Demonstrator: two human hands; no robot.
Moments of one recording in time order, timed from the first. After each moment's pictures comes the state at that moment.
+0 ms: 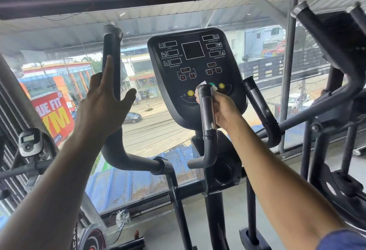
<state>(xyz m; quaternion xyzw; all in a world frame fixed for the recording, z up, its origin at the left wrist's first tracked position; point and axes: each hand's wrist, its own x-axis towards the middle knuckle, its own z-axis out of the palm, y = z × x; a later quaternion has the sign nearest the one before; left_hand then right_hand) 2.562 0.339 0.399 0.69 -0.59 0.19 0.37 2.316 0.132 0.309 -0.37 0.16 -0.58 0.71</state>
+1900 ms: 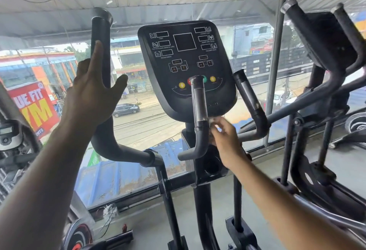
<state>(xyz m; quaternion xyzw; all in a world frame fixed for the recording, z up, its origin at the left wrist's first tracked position) 2.562 0.340 0.397 0.68 -0.59 0.20 0.39 2.296 0.214 0.218 -0.54 0.34 -0.63 0.45</state>
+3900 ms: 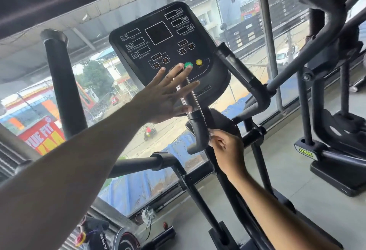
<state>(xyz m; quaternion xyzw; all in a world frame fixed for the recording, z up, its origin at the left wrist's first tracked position) 2.477 0.203 0.368 0.36 -0.84 0.38 -0.11 2.320 0.252 0.148 -0.51 0.40 -0.70 0.30</state>
